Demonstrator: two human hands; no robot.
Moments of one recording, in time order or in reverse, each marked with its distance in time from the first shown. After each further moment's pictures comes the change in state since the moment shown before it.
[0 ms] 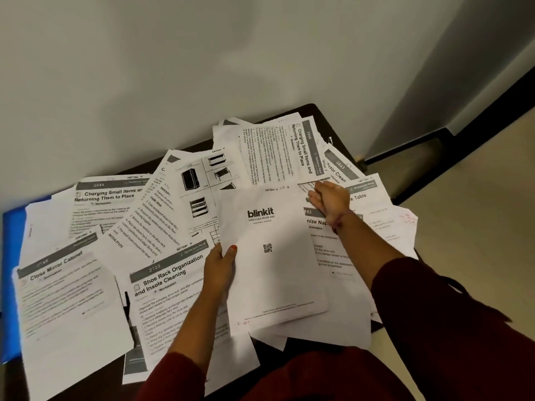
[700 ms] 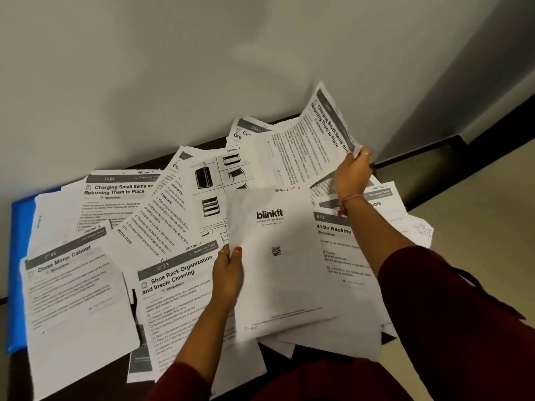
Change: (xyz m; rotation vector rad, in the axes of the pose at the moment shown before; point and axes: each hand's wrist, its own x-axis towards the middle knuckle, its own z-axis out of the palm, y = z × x) left_hand -0.014 0.009 -0.001 0.069 0.055 0.092; right_hand 0.010 -0.047 0.040 -0.499 0.391 -0.536
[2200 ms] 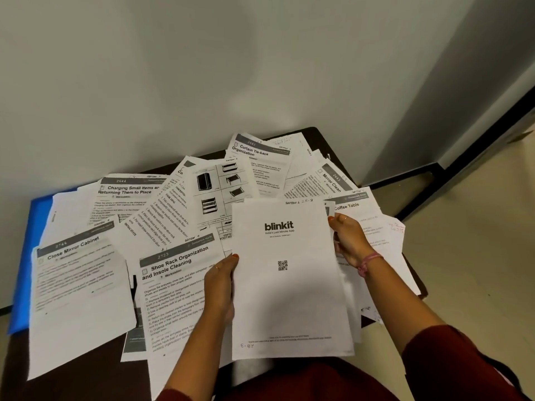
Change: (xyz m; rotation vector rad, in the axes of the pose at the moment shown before) left_hand -0.077 -0.005 -0.005 -0.437 0.018 -0.166; right_hand -0.108 0.054 -0.112 0.333 -0.554 0.330
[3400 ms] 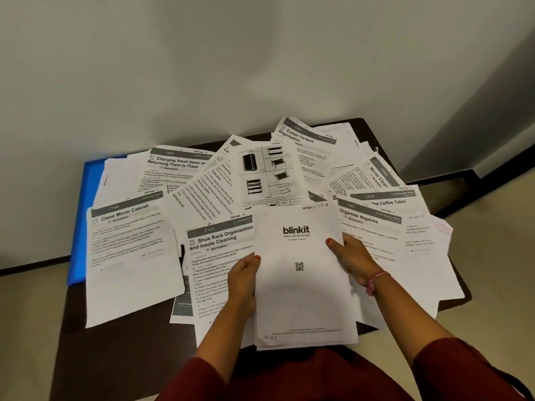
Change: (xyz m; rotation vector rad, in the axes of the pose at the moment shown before) left_hand 0.018 -0.012 -0.074 -0.025 0.055 -0.101; right_hand -0.025 0.067 0.071 -0.354 -0.161 -0.067
